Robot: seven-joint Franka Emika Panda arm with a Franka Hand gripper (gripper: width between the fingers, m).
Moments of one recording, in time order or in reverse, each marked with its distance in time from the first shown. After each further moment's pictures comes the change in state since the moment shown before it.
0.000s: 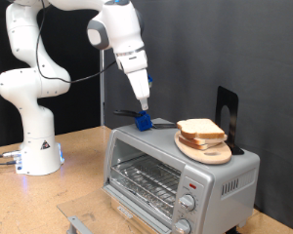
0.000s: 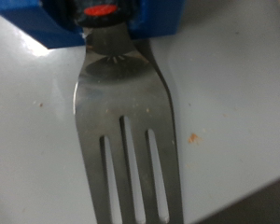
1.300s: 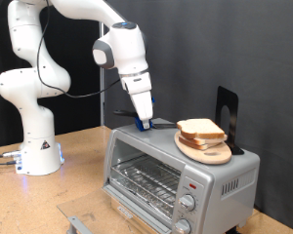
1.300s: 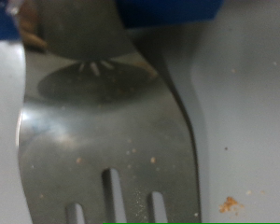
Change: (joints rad) arm 0.000 0.097 0.037 -0.042 -0.009 0.120 -0.005
